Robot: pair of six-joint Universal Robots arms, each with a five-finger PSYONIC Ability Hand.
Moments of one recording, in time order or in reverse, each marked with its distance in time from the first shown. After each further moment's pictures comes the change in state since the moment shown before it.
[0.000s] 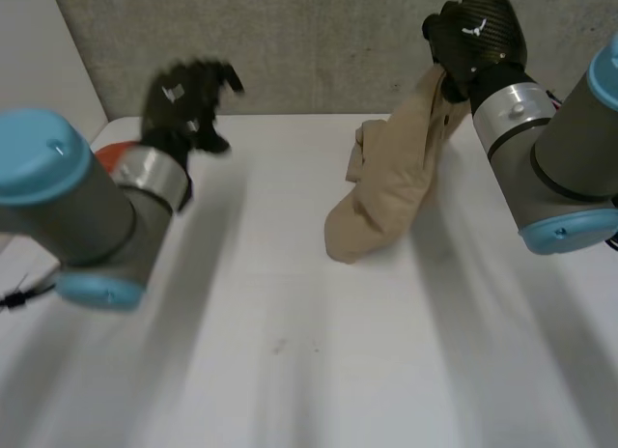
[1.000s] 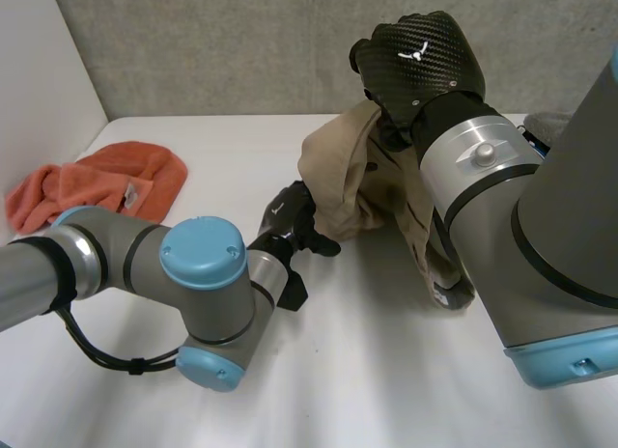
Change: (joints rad) left arm -0.229 -0.355 0.118 -0.002 -0.062 -0.548; right arm 0.295 -0.220 0.090 0.258 0.218 0.039; left_hand -0.069 -0.063 -0.054 -0.060 -0.060; right_hand 0.000 0.000 0.000 0.000 0.000
